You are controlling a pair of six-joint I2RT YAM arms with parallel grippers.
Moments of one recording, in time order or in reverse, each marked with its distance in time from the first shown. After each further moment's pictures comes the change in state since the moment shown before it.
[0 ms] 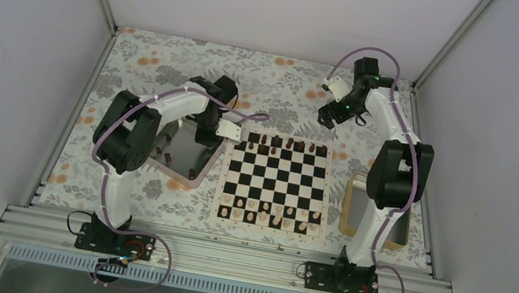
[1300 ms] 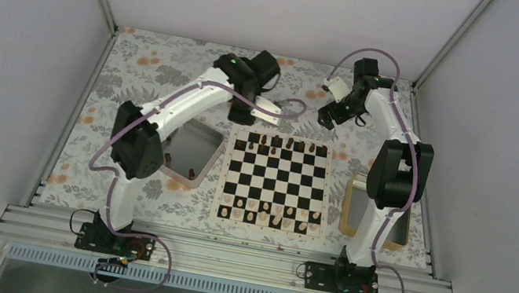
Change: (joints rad) left arm -0.164 0.034 0.492 -0.228 -0.097 0.001; right arm -0.003 0.001 -0.012 0.011 0.000 0.002
